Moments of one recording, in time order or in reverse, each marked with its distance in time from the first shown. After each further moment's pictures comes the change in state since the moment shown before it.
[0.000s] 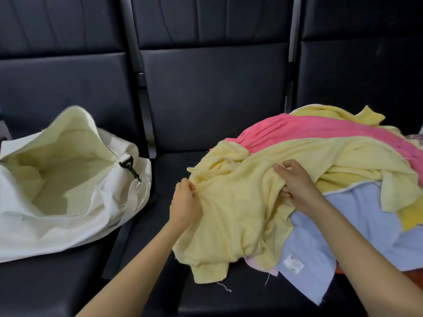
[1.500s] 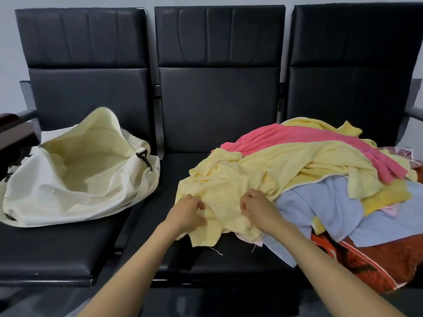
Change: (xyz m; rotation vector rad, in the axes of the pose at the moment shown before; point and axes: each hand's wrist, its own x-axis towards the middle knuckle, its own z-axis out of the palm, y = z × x) left_hand -0.077 -0.009 -0.029 0.306 -0.338 0.147; right_hand -0.086 0.038 0.020 -1.129 -0.406 -0.375
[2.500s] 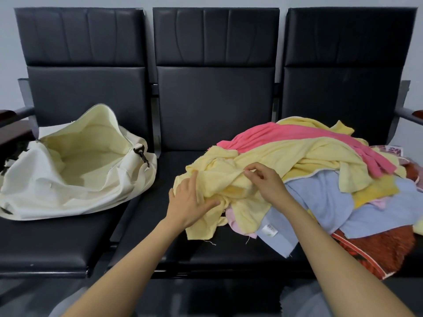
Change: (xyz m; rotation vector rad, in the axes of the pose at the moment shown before) left_hand -0.014 0.017 0.014 -0.001 0.358 0.101; right_hand -0.005 0.003 -0.044 0.667 0.339 0.005
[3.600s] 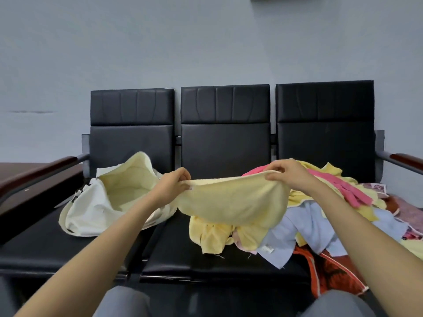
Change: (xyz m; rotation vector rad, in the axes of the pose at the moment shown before) left_hand -0.041 0.032 -0.194 -0.160 0.081 0.095; right_hand -0.042 -0.132 -0.119 -0.229 -0.079 -0.154
